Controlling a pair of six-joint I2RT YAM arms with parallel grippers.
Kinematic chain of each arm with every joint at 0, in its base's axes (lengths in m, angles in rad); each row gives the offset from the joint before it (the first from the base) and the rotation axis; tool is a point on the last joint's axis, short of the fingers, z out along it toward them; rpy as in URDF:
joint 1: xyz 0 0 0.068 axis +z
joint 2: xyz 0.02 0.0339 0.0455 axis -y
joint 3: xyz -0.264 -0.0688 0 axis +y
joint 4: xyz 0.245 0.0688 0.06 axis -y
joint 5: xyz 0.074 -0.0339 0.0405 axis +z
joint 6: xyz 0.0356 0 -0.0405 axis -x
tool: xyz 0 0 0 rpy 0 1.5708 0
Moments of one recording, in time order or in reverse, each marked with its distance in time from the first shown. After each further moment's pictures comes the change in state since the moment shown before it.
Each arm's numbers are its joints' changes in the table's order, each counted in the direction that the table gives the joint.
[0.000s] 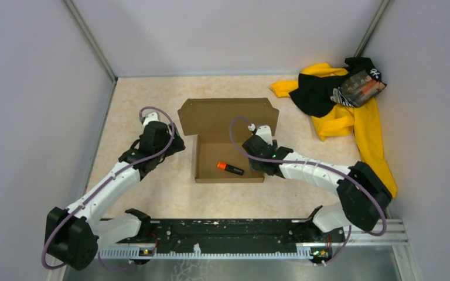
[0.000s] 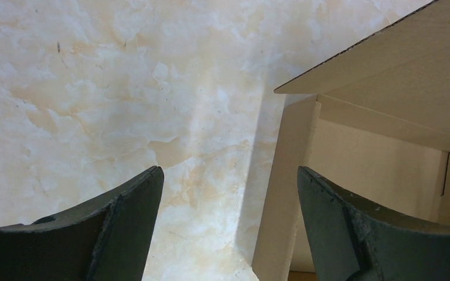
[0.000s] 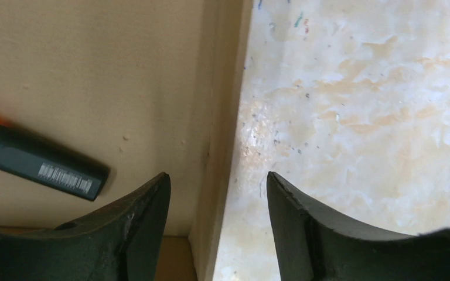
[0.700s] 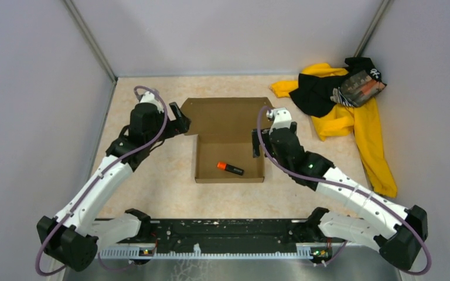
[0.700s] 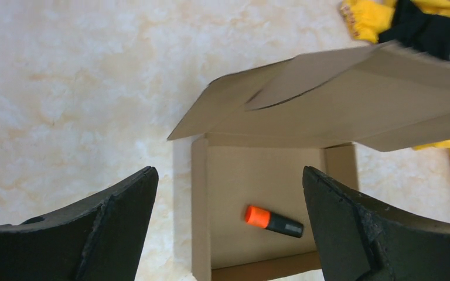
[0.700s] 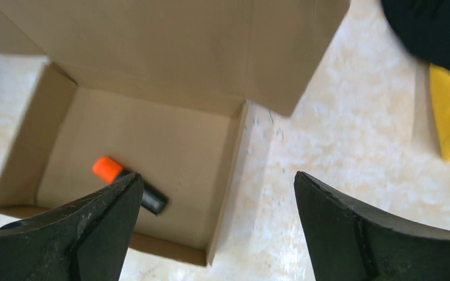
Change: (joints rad) left arm 0.000 0.012 -0.220 -0.031 -0.159 -0.059; right arm 0.000 0.473 0.022 0.064 -0.002 0.175
